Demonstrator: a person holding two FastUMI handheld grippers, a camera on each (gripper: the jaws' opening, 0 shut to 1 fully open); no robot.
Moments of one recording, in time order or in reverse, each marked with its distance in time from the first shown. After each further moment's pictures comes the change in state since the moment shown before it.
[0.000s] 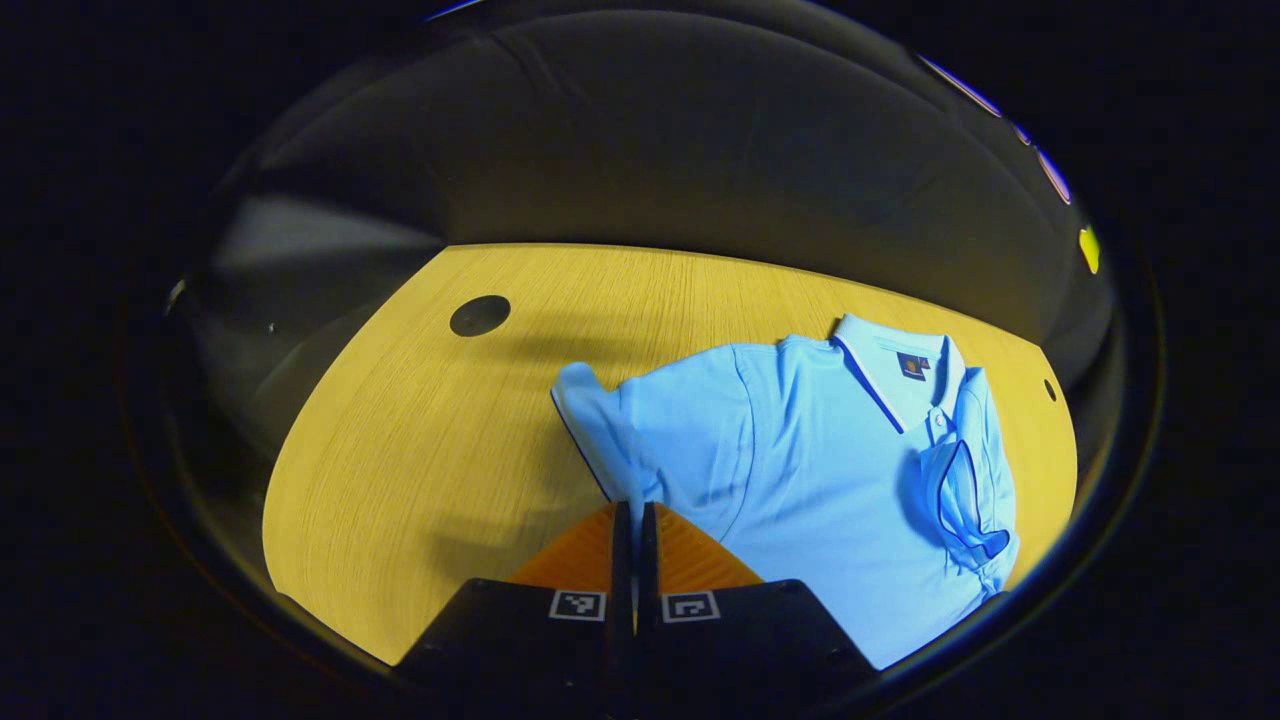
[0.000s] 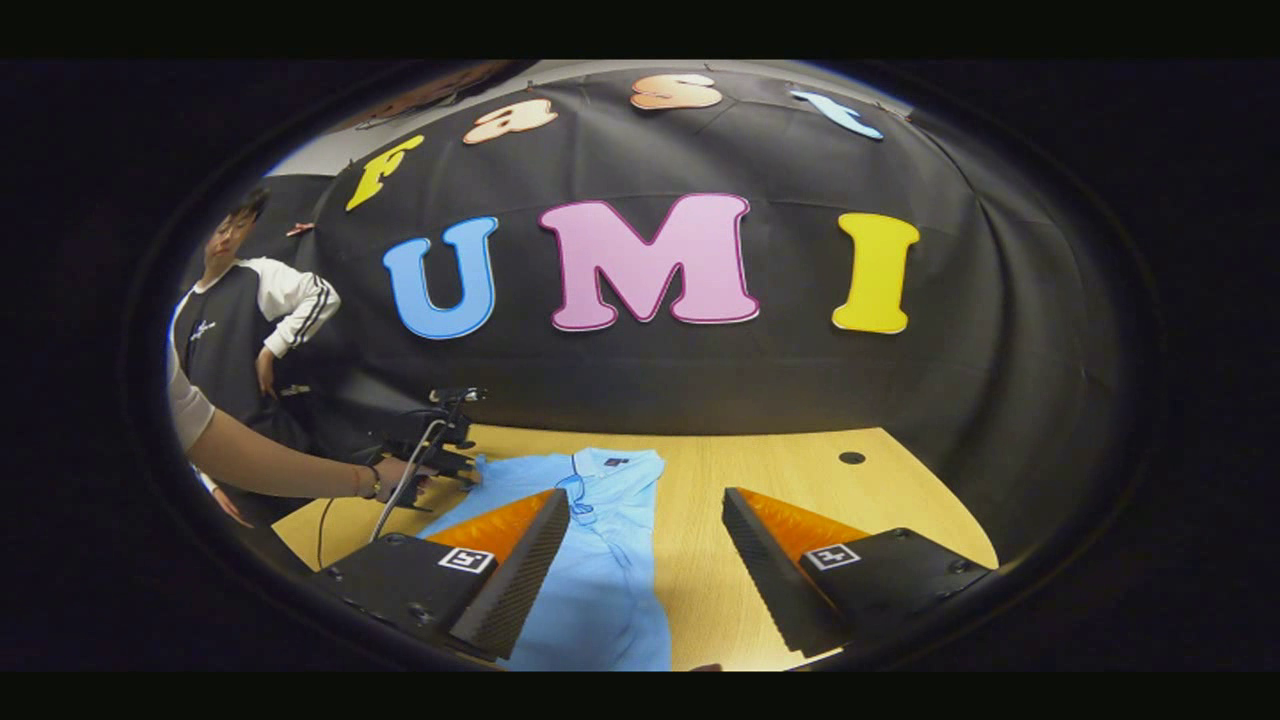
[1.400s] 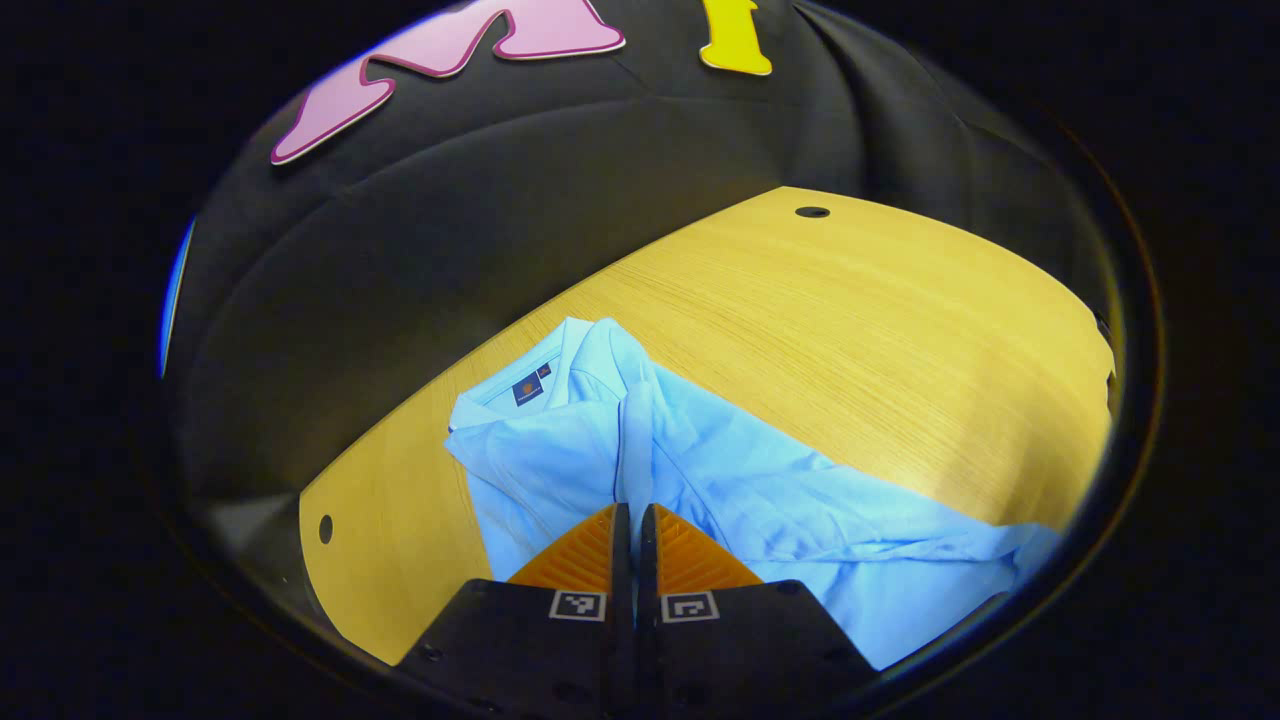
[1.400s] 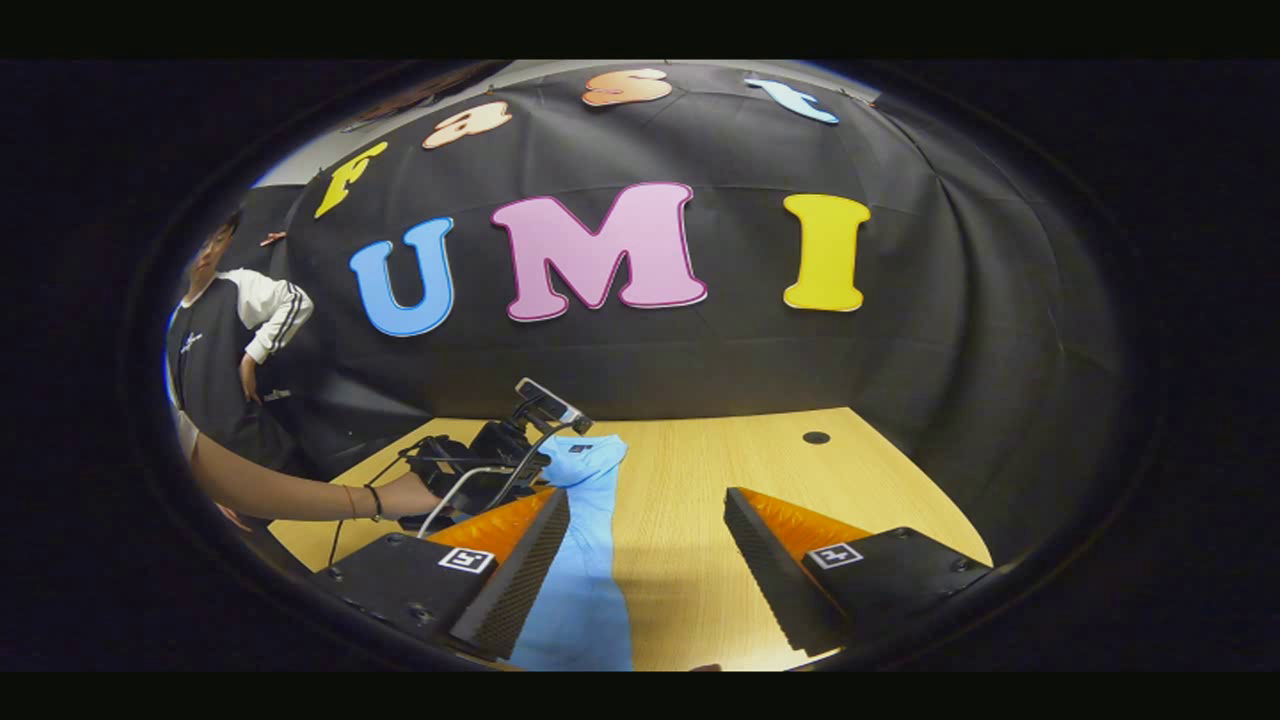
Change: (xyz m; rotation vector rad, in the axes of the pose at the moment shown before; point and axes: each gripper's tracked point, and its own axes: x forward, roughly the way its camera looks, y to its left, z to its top) left arm -0.065 -0.249 -0.055 0.781 -0.171 -0.261; right arm -0.014 -0.056 -0.015 0.050 0.049 -0.043
